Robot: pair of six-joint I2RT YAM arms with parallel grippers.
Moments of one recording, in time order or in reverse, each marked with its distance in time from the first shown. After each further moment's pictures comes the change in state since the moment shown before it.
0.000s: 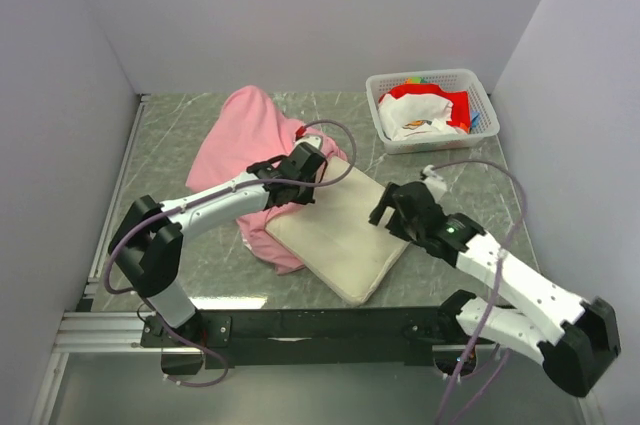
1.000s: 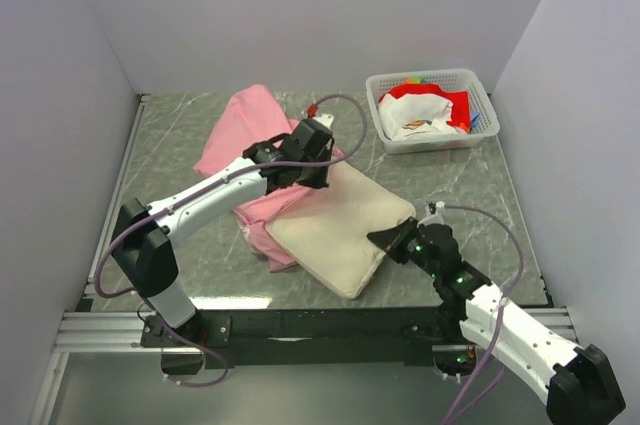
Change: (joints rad) left arm 0.011 0.000 0.164 -0.080 0.193 -0.027; right arm -0.121 -0.375 -0.623 0.707 -0.380 0.249
